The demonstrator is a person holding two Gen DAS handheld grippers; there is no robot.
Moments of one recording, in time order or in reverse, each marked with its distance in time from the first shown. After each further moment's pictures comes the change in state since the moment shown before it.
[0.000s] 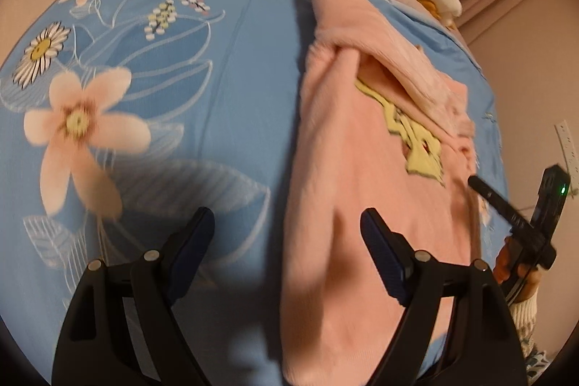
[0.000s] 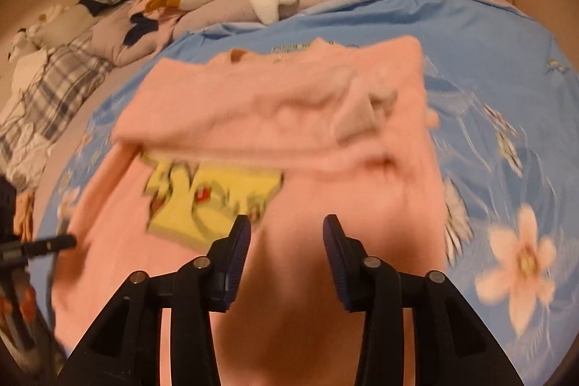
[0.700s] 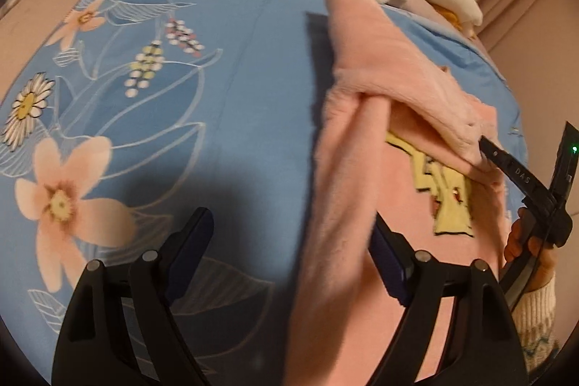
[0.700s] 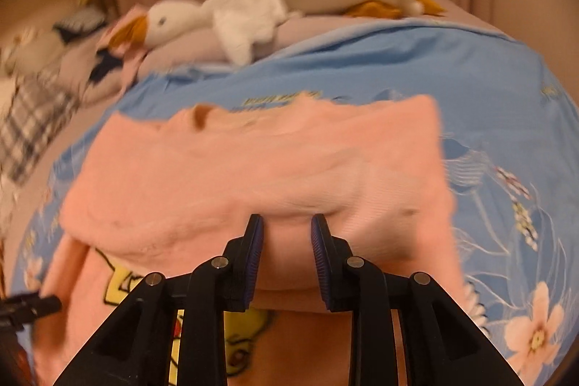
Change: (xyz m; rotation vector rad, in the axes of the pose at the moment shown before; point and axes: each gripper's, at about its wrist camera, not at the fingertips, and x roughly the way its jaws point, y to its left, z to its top) left arm 0.033 -0.006 0.047 0.009 -0.076 0.127; right arm 0.063 0.001 0.069 0.021 -0.114 -0.104
